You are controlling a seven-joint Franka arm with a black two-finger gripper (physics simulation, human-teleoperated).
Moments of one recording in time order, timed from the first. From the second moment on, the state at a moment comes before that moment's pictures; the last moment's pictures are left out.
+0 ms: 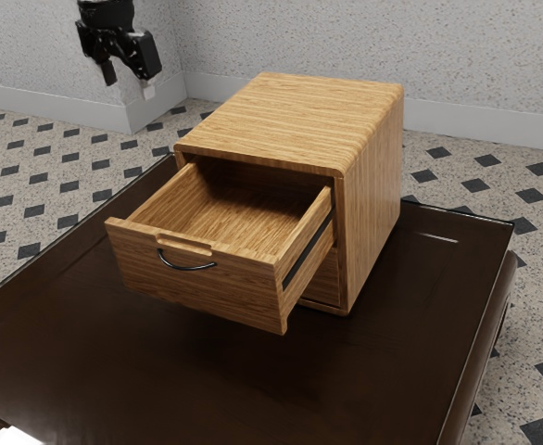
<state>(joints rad) -0.09 0.16 0.12 -1.14 0.04 1.38 0.20</state>
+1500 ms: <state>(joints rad) -0.10 -0.29 -0.18 -2.19 0.01 1.98 -0.37</state>
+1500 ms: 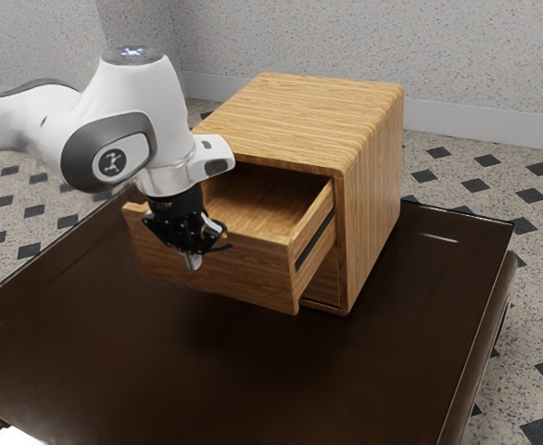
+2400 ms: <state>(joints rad) -0.09 0.13 -0.11 -1.74 0.13 1.98 -0.25</state>
